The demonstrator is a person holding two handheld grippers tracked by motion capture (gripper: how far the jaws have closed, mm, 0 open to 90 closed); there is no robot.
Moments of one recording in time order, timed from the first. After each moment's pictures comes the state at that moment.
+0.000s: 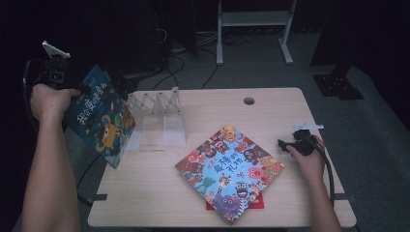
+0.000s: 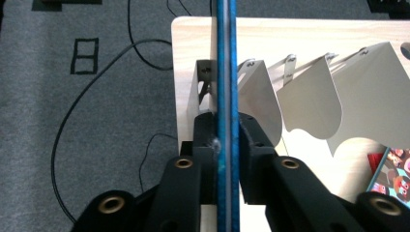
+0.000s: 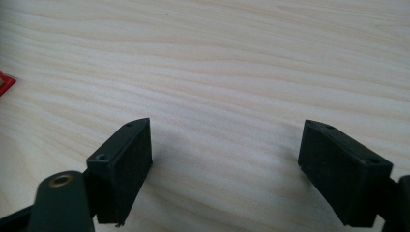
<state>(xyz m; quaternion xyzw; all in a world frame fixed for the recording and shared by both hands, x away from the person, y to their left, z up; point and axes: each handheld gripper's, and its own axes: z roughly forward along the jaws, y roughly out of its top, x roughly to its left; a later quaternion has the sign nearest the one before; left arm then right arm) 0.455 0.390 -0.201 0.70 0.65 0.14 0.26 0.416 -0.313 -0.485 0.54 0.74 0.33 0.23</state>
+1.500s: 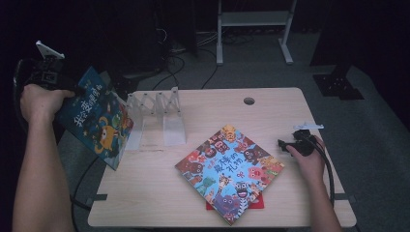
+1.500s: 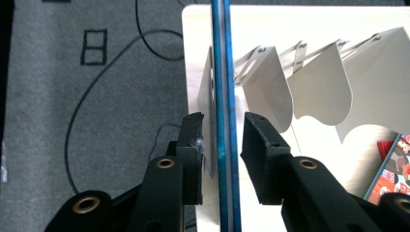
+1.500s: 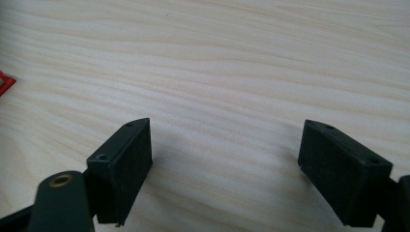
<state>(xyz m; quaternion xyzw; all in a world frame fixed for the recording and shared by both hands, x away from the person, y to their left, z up) 0.444 0.399 -0.189 0.71 0.65 0.15 0.24 0.416 -0.313 -0.485 0.54 0.74 0.33 0.23</state>
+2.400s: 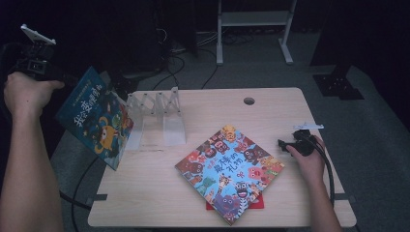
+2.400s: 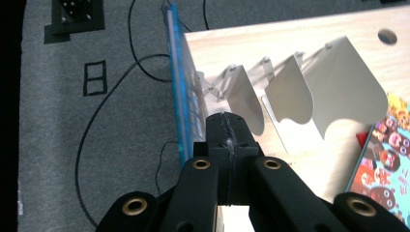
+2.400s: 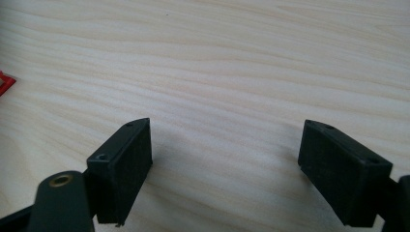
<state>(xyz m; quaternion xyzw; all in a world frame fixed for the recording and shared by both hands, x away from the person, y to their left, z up) 0.424 0.384 -0.148 0.75 0.59 0.17 0.26 0.416 -0.313 -0.485 0.54 0.74 0.33 0.23</state>
